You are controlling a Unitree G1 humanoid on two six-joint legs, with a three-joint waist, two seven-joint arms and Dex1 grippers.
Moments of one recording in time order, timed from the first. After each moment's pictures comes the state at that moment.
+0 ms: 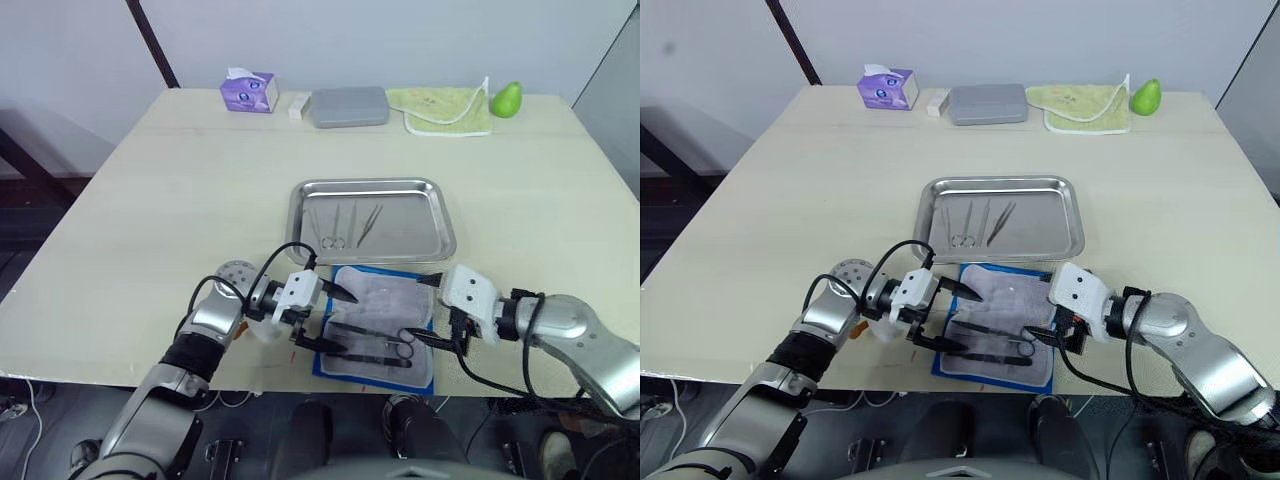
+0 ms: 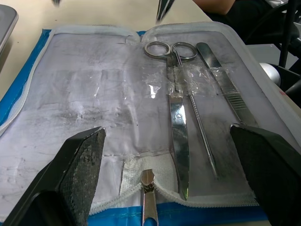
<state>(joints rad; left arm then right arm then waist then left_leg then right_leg) -0.47 0.53 -0.31 0.40 -0.20 -0.22 -1.54 -0.17 -0.80 0.32 -0.55 0.26 0.57 0.74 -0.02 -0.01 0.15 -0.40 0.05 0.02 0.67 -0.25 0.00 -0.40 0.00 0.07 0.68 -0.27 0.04</state>
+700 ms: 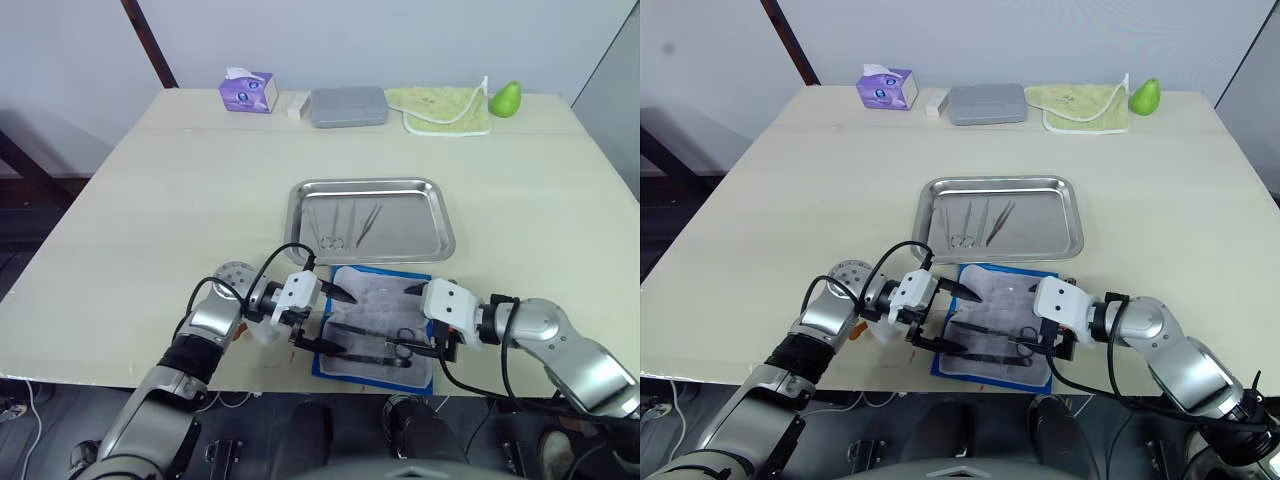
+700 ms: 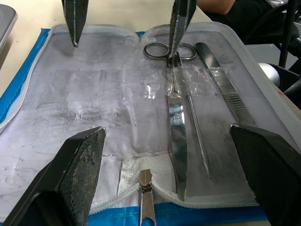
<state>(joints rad) -0.46 0.53 -0.31 0.38 -0.20 -0.21 -1.54 -0.16 -0.75 0.38 -0.53 0.15 0.54 0.80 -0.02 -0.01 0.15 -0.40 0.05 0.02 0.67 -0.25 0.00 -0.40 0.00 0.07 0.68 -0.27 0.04</state>
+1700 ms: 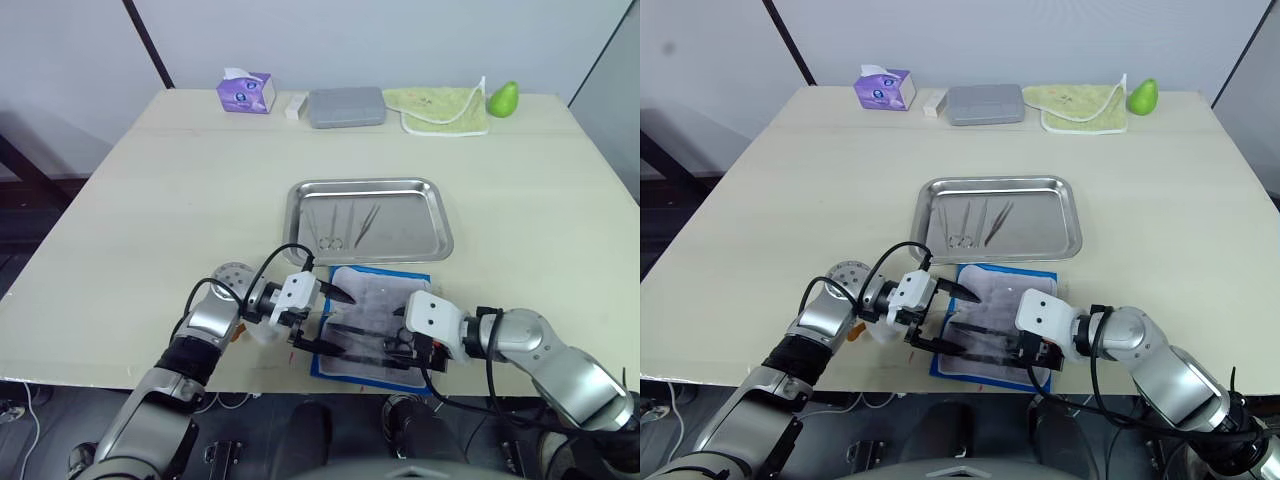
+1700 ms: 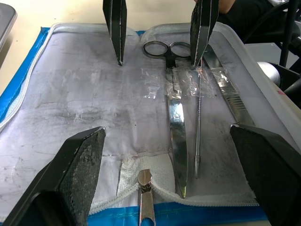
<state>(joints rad) -0.45 0.55 -0.31 0.37 -0.20 -0.20 -1.53 -0.20 -0.71 0.46 -0.66 0.11 0.82 0.76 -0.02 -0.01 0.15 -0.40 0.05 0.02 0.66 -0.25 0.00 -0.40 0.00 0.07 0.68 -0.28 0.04</state>
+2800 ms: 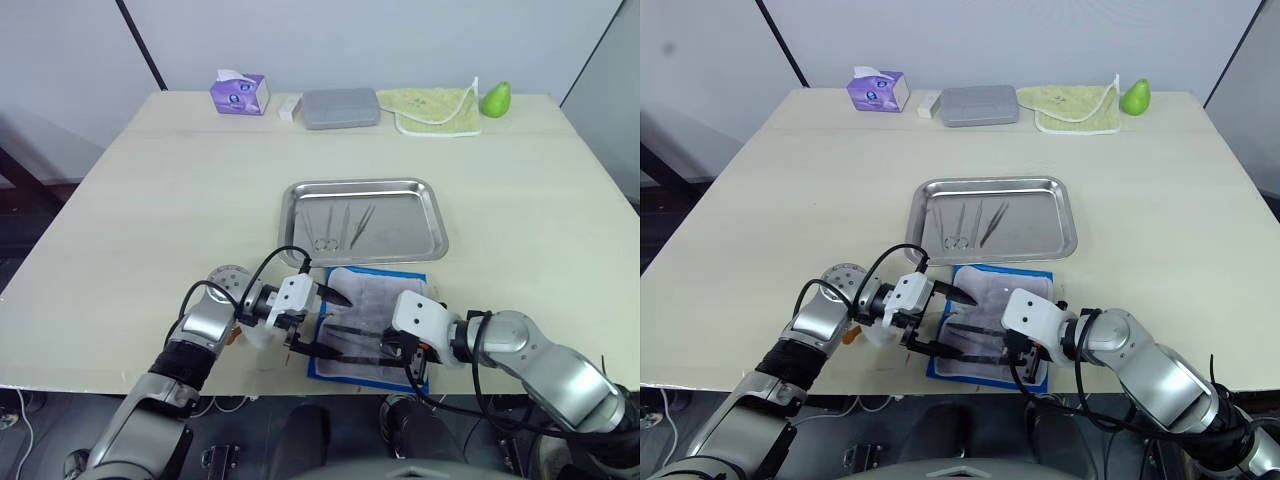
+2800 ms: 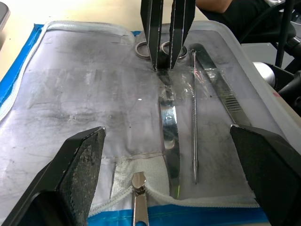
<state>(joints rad) -0.41 0.57 -0.30 0.31 -0.20 -0.16 -1.53 -0.26 -0.66 0.52 -0.72 0.17 1.05 0.69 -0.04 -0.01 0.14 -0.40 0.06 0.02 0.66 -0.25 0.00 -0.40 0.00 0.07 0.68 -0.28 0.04</state>
